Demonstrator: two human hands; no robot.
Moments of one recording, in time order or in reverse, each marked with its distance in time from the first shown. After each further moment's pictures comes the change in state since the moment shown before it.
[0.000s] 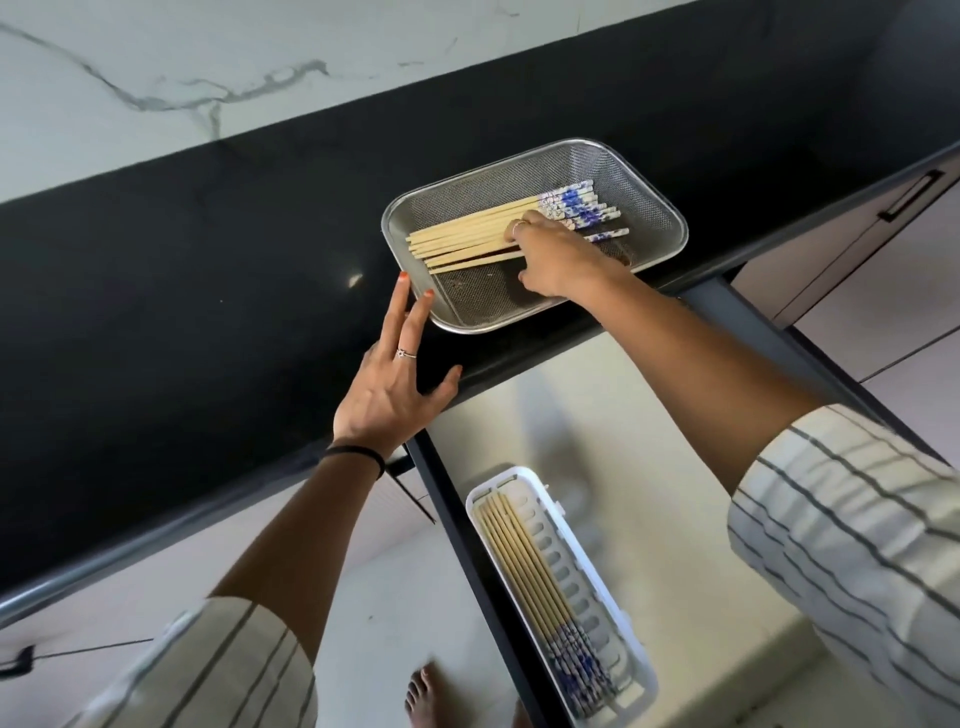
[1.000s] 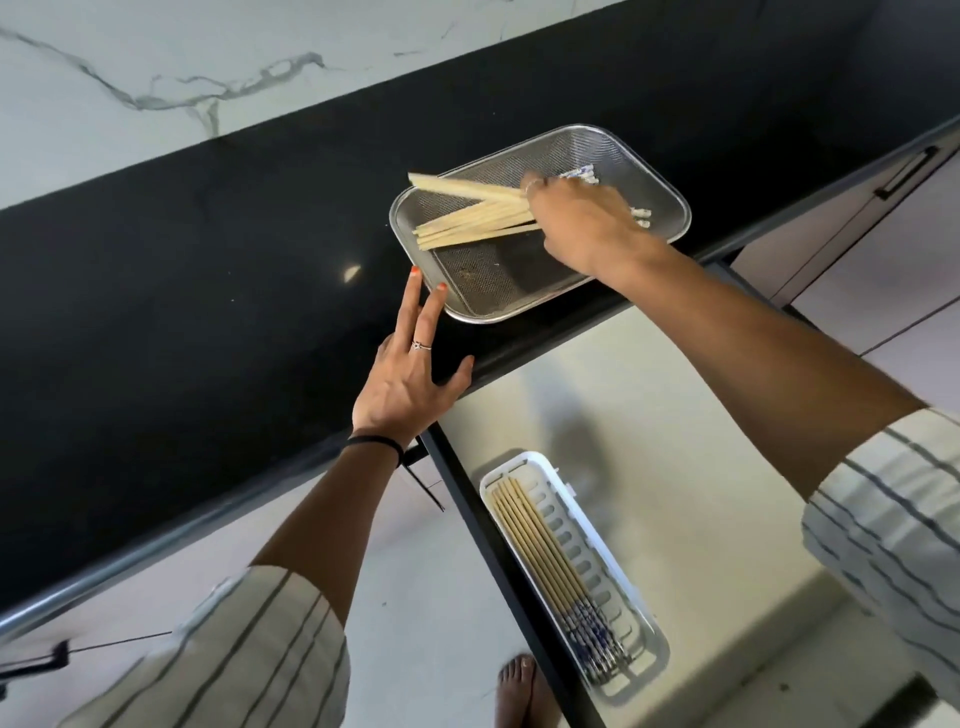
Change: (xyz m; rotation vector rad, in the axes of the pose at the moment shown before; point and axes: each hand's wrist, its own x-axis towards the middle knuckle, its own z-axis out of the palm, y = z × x) left_hand 0.000 0.000 -0.001 -0.041 -0.036 0.002; right_hand -0.024 -0.009 -0.033 -0.275 0.276 -0.102
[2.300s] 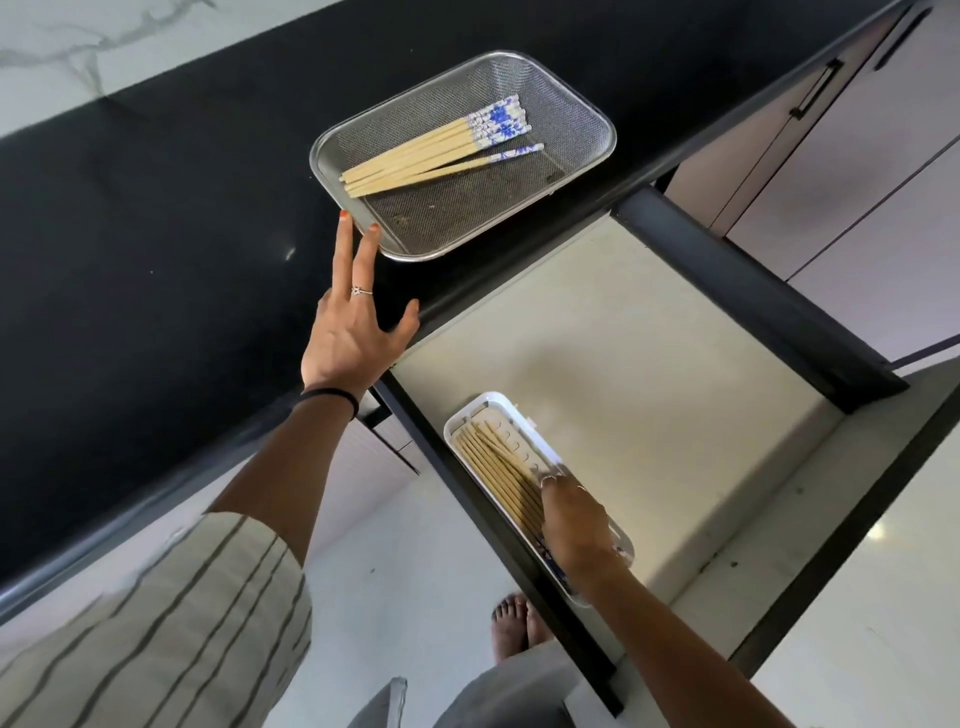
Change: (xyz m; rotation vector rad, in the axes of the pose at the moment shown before) left_hand 0.001 0.001 -0.001 -0.039 -0.005 0.008; right_hand -0.306 -0.107 0.159 0.384 -0.497 0.568
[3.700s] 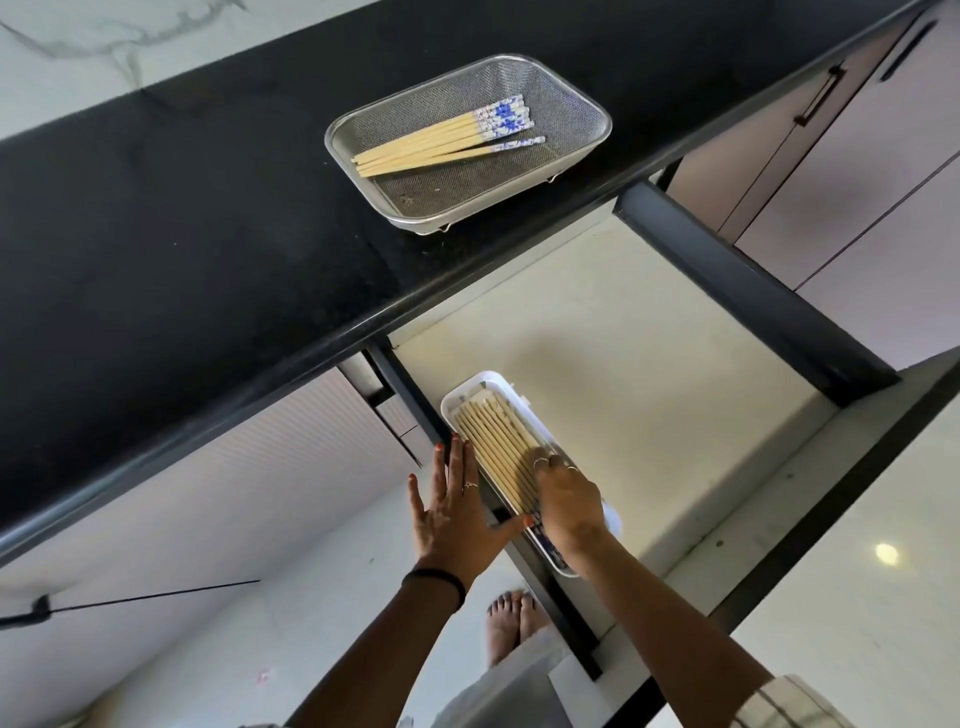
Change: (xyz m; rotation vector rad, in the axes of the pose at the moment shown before) left_hand -0.208 0.102 0.064 0.260 -0.666 -0.345; right_hand -0.010 0.013 0.003 -0.064 0.008 -0.136
